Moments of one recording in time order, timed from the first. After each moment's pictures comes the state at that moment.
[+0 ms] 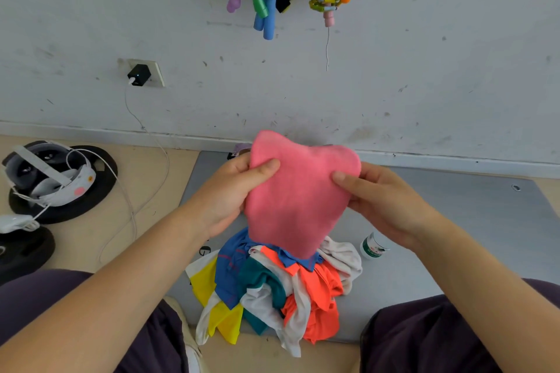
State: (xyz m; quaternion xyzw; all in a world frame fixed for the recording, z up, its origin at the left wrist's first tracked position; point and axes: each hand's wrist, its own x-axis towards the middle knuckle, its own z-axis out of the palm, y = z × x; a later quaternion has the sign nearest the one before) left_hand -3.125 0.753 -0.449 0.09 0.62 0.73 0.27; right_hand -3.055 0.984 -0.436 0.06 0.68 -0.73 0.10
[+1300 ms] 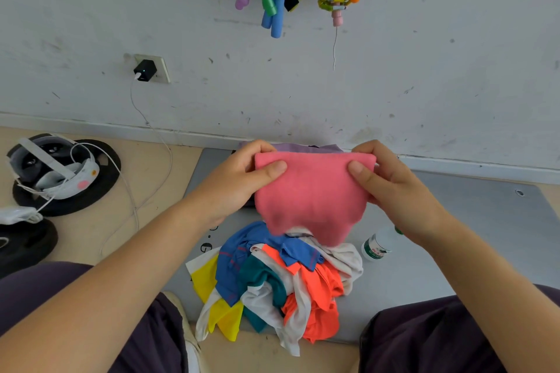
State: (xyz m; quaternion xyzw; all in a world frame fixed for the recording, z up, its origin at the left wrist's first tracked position) left_hand -3.130 0.746 -0.443 0.17 0.72 0.64 0.20; right_hand -3.053 0.986 -0.427 0.01 0.78 -0.62 0.02
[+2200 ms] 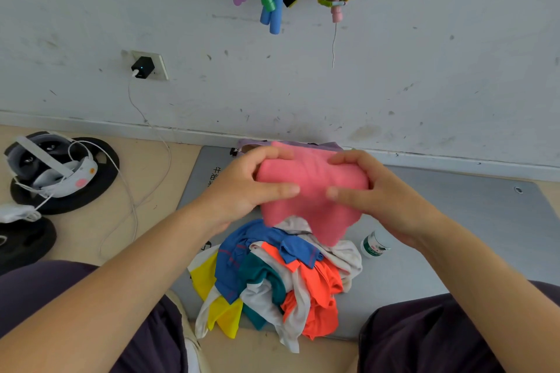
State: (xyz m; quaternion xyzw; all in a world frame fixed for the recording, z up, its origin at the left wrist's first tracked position) left_hand -3.126 0.752 -0.457 0.16 0.72 0.64 0.22; right_hand -3.056 0.980 -0.437 0.07 0.75 -0.65 0.10
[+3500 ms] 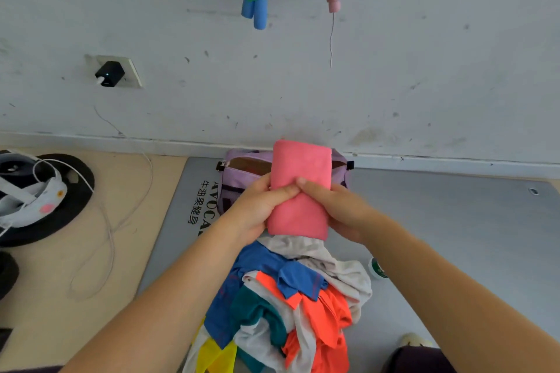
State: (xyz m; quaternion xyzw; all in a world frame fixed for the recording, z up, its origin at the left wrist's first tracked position) left_hand -3.211 0.817 -0.564 0.01 0.57 0.75 0.33; right_hand -3.169 0.979 -0.554 0.16 0.64 -0.73 0.19
